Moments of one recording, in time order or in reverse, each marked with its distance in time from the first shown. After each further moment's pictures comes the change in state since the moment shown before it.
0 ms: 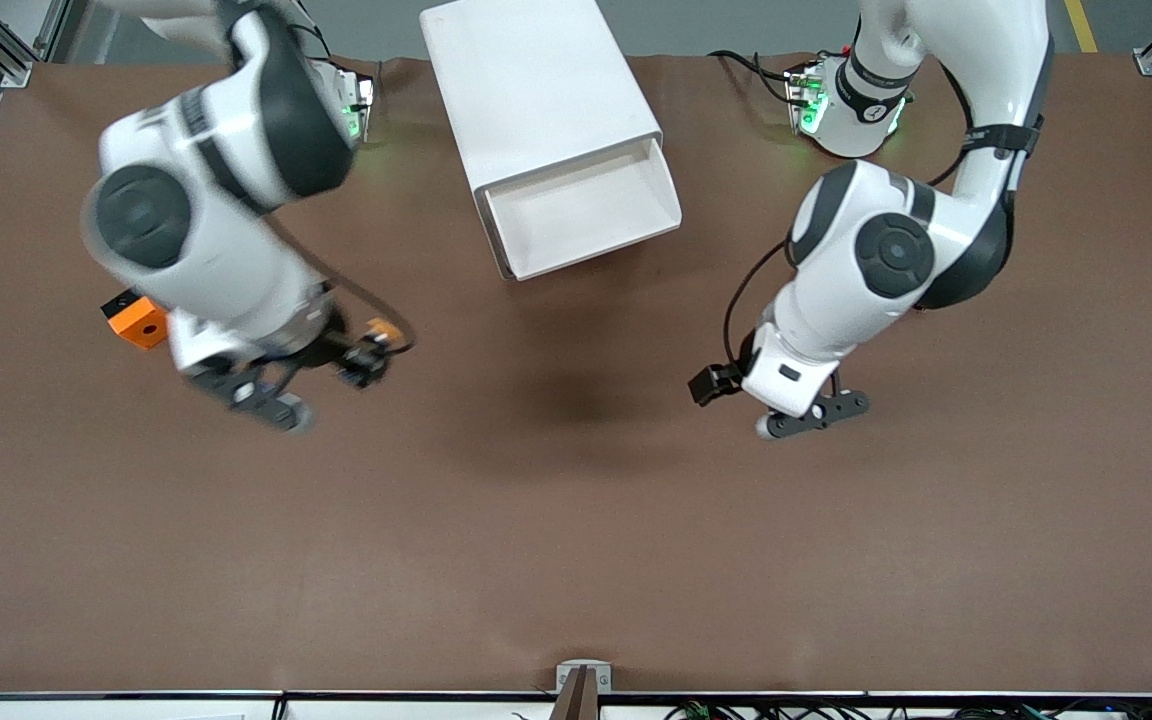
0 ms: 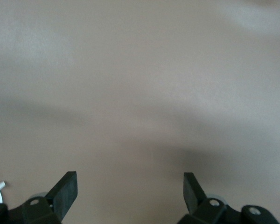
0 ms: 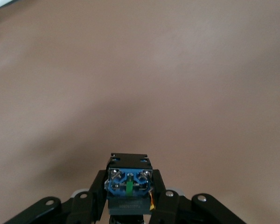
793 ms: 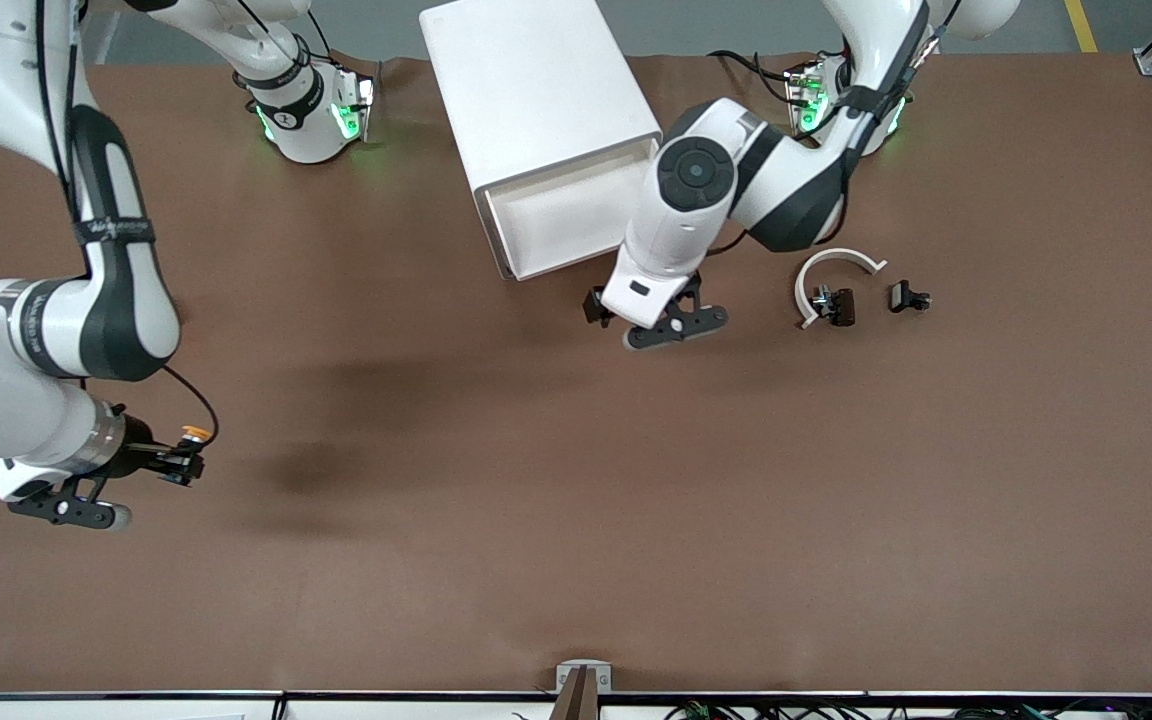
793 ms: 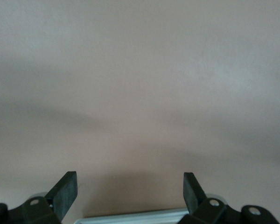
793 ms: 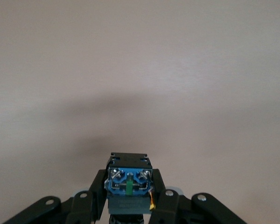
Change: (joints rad) left arm -0.251 -0.006 -0.006 -0.084 0.027 -0.003 -0.240; right arm -0.368 0.120 0.001 -0.264 -0.057 0.422 -0.601
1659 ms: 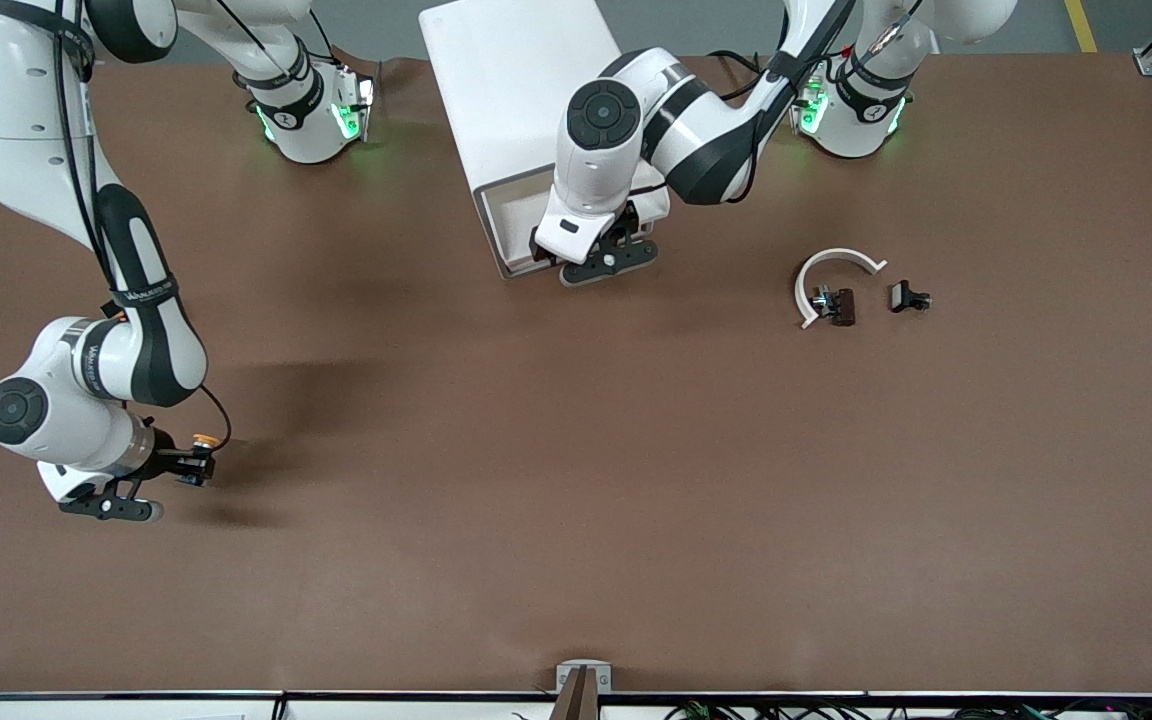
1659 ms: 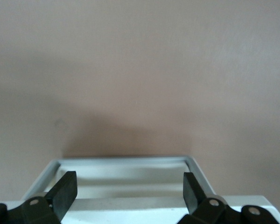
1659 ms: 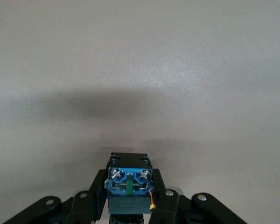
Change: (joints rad) left arm -0.131 0.000 -0.028 -0.009 -0.079 -0.051 -0.174; right arm -0.062 0.120 0.020 -0.146 -0.040 0.289 -0.086
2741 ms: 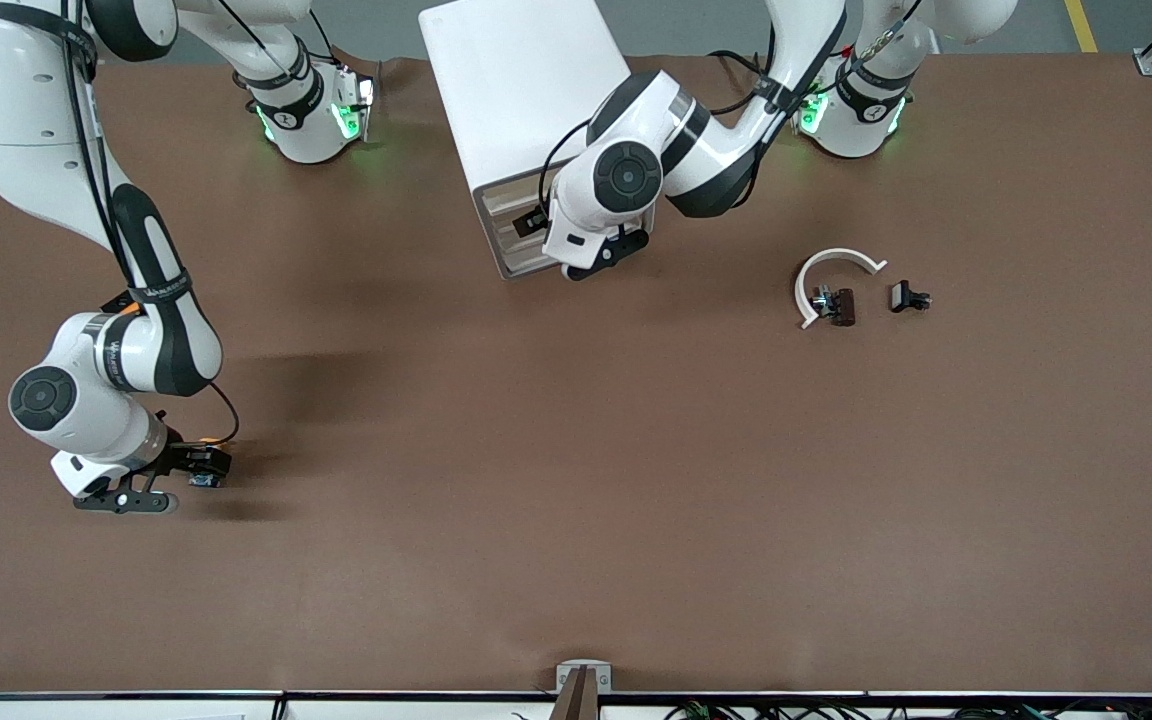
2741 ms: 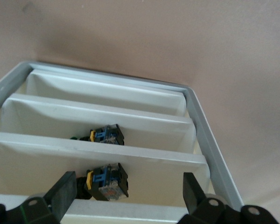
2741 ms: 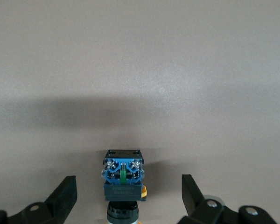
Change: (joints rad) left arm 0.033 0.040 -0.013 -0.012 -0.404 -0.087 0.001; right arm 0.003 -0.012 0.001 -0.049 -0.070 0.081 -0.027
